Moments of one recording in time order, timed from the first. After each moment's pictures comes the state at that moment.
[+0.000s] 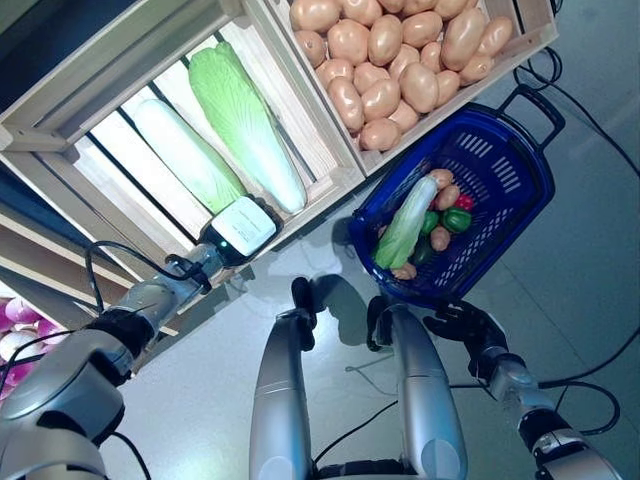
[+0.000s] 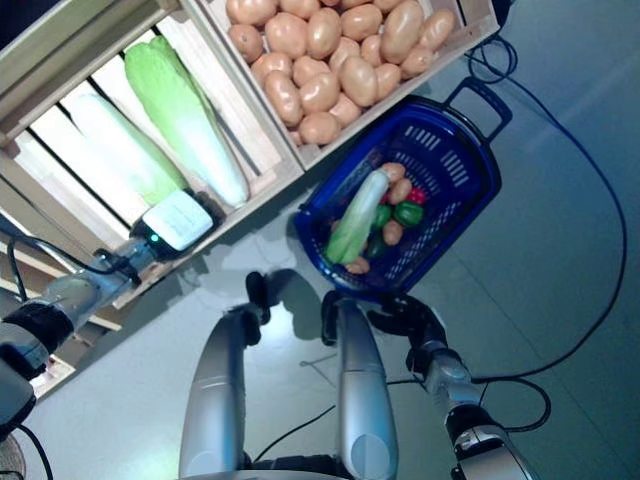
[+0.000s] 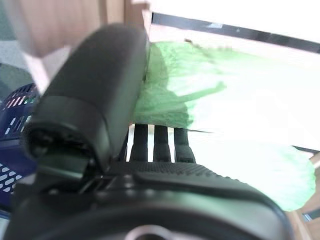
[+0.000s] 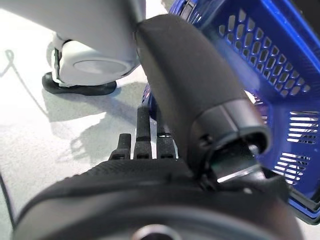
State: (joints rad) left arm -0.79 0.89 -0.90 0.74 1.12 -0.10 0.54; right arm -0.29 -0.41 0.25 0.94 0.69 -0.16 0.05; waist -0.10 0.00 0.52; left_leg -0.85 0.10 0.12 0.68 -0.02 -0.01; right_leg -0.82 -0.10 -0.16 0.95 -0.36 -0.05
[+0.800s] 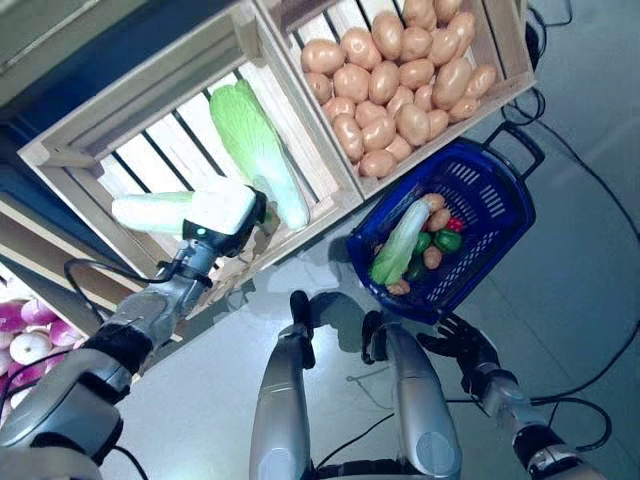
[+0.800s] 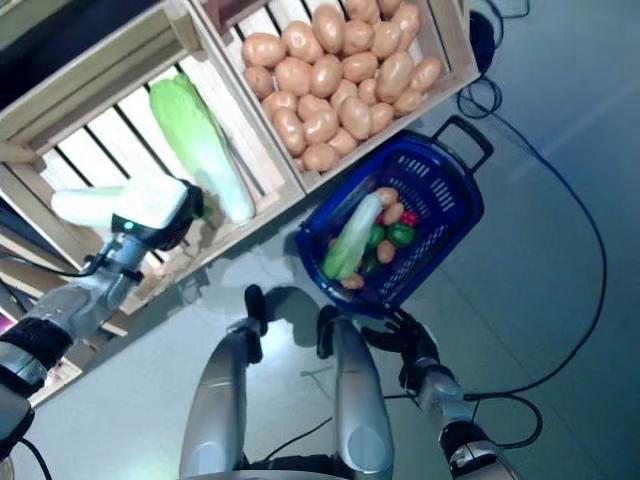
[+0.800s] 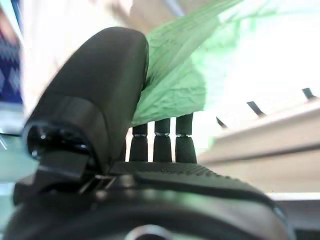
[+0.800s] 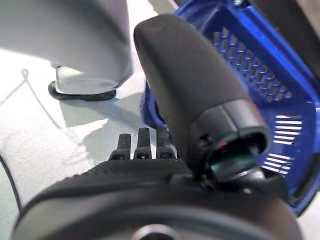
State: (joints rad) left arm -0.58 0.87 -0.57 0.56 0.66 -0.13 0.64; right arm -0.19 -0.37 0.29 0.88 0.71 -0.16 0.01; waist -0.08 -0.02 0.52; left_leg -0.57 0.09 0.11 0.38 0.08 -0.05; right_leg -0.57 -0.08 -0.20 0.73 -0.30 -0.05
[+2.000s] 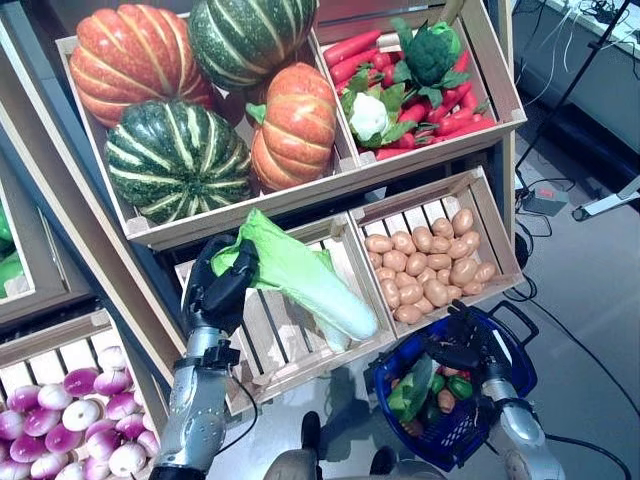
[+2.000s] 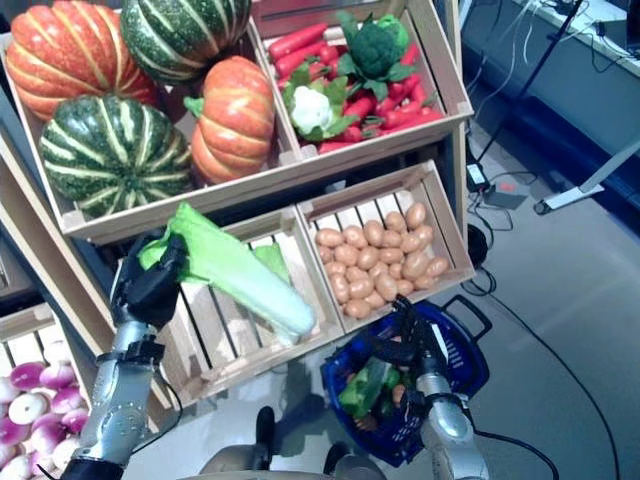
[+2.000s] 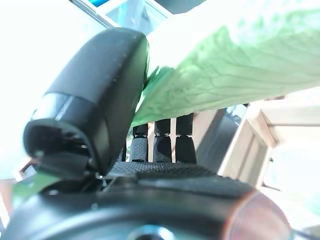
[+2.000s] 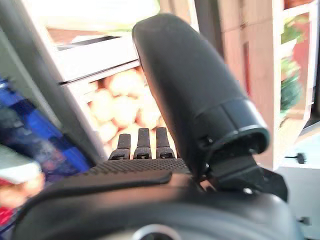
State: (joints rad) left arm 0.10 0.34 -0.04 0.00 -0.99 -0.30 -0.08; right arm 0.17 -0.34 0.10 0.24 0.44 -0.20 -0.01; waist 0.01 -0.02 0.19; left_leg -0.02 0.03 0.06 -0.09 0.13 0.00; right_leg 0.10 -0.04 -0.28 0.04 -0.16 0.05
